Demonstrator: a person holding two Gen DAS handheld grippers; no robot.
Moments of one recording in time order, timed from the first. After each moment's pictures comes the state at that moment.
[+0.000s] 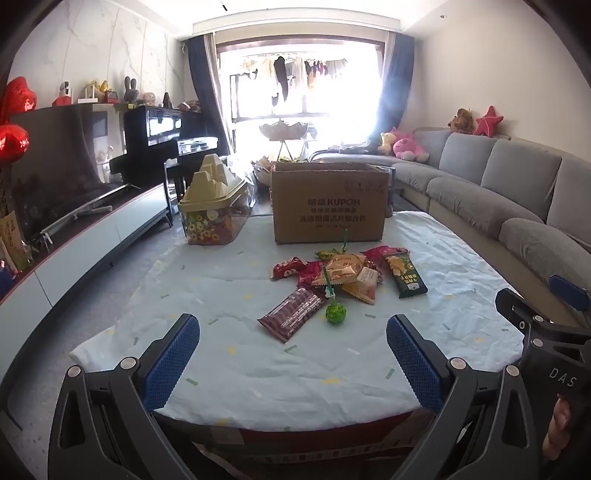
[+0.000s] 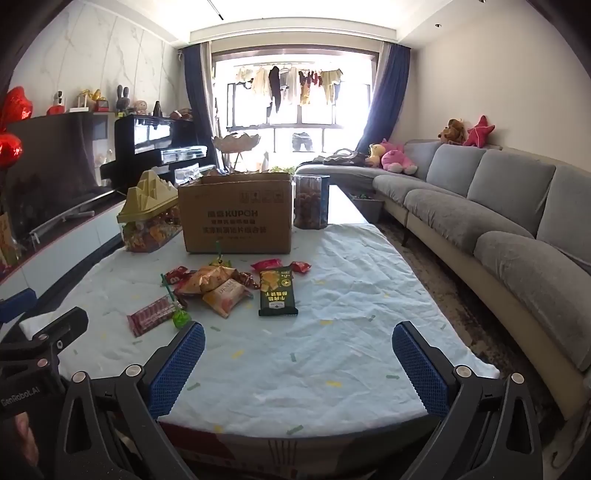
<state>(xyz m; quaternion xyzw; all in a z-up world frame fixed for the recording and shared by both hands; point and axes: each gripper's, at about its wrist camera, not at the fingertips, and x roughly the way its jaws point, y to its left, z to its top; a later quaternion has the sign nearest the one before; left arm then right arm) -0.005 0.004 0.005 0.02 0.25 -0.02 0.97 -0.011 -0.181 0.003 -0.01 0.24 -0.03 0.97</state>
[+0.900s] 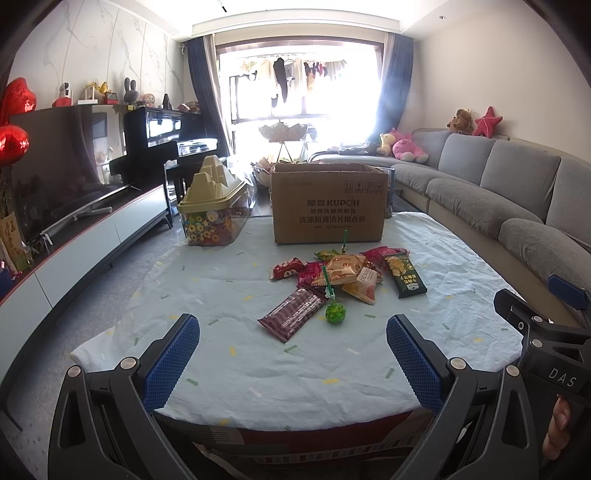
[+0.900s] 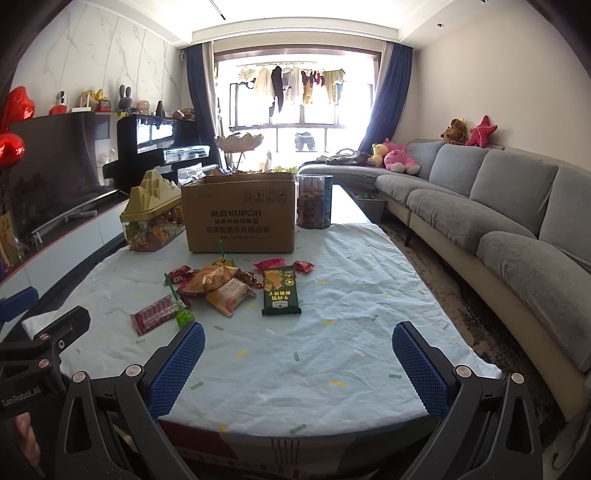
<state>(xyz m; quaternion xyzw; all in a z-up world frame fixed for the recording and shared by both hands) -0.005 0.003 0.005 0.02 0.25 -0.02 0.97 -0.012 -0.176 0.002 0.00 0.24 -0.03 0.97</state>
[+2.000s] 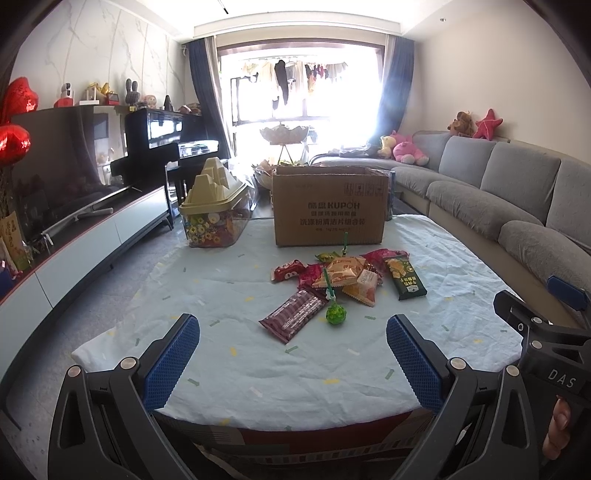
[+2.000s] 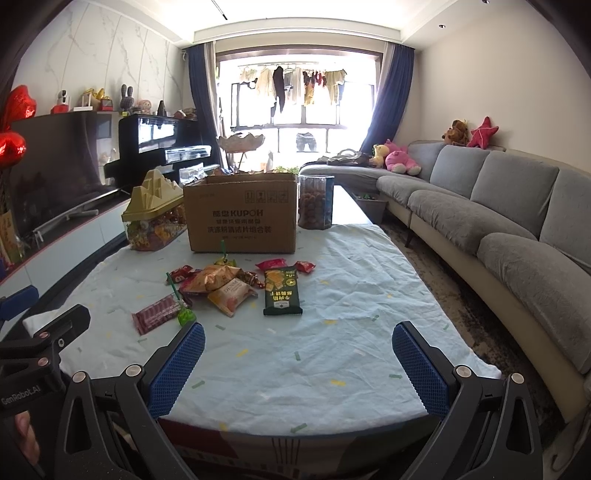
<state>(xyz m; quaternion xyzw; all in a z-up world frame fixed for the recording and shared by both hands) -0.006 0.003 0.008 0.02 0.24 -0.02 0.97 -0.011 -0.177 0.001 -0.01 0.24 -0.03 0.97</state>
